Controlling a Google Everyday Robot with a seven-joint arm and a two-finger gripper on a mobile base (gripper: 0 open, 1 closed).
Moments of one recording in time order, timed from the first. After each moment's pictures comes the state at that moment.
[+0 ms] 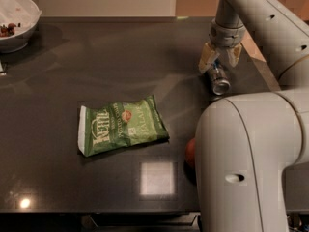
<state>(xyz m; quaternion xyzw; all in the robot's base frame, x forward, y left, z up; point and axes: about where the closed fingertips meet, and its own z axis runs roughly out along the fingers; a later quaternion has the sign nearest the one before) 0.709 -0.218 0.841 -0.14 0.99 -0.01 0.05</state>
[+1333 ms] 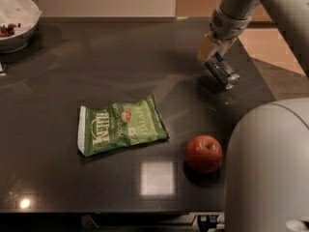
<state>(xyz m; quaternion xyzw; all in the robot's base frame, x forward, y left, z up) 0.689 -0.178 0.889 -0.27 0.95 0.05 0.13</state>
